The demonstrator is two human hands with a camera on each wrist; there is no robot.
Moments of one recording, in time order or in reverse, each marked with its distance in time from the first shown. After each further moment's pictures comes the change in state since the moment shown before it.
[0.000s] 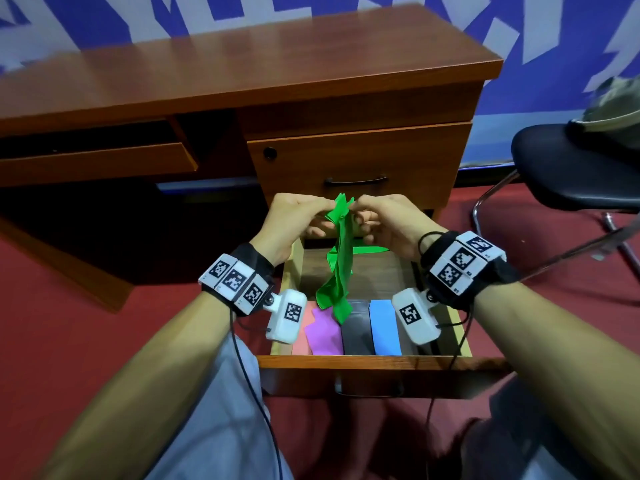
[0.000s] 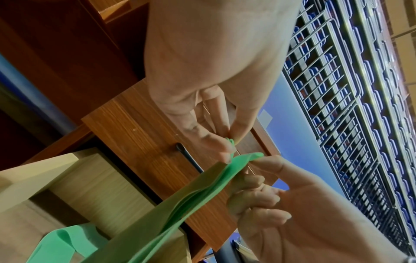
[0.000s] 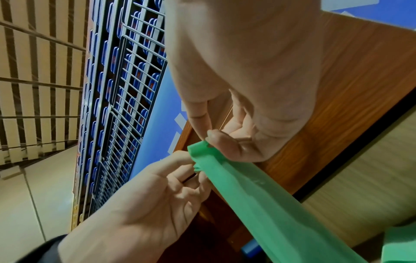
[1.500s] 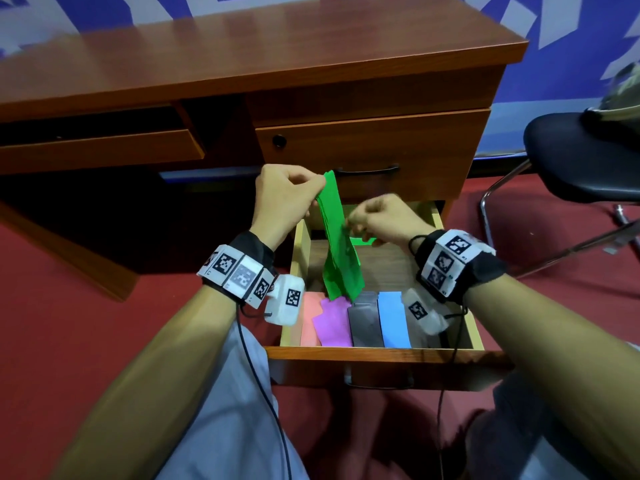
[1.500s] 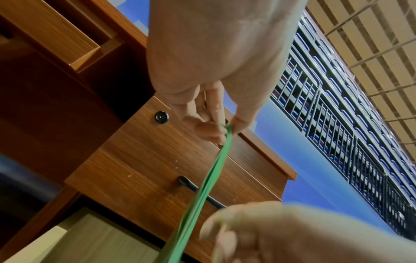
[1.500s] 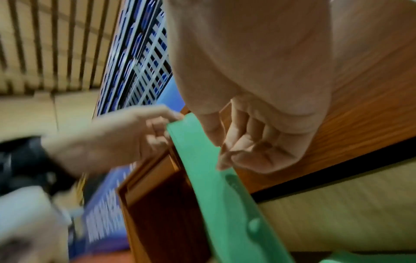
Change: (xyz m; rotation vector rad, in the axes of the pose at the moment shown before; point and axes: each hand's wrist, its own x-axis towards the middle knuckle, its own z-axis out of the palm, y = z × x) left_hand -0.004 0.013 -0.023 0.290 0.200 0.327; right_hand 0.024 0.026 0.005 -0.562 0.015 -0.114
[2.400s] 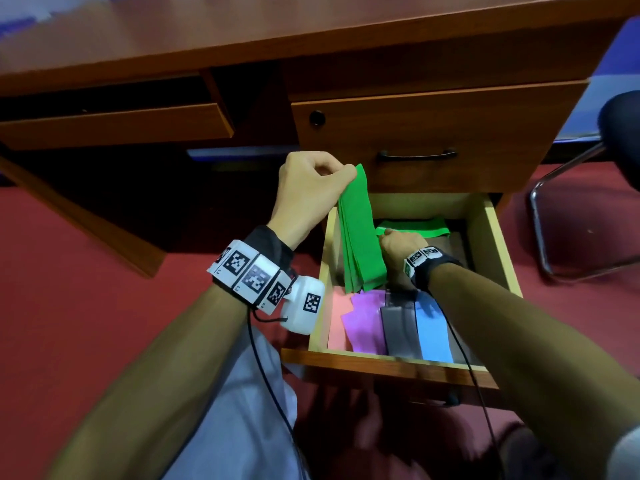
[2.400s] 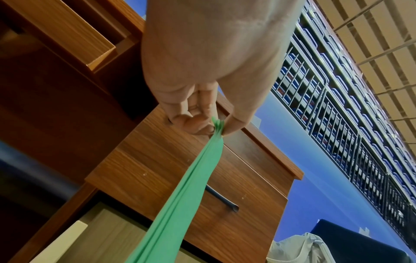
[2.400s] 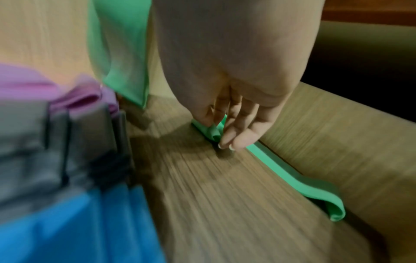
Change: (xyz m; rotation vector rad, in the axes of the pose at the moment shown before) left_hand 0.012 -0.022 -0.015 0.059 0.023 -0.005; right_hand 0.102 0.112 0.068 -1.242 -0.228 -0.079
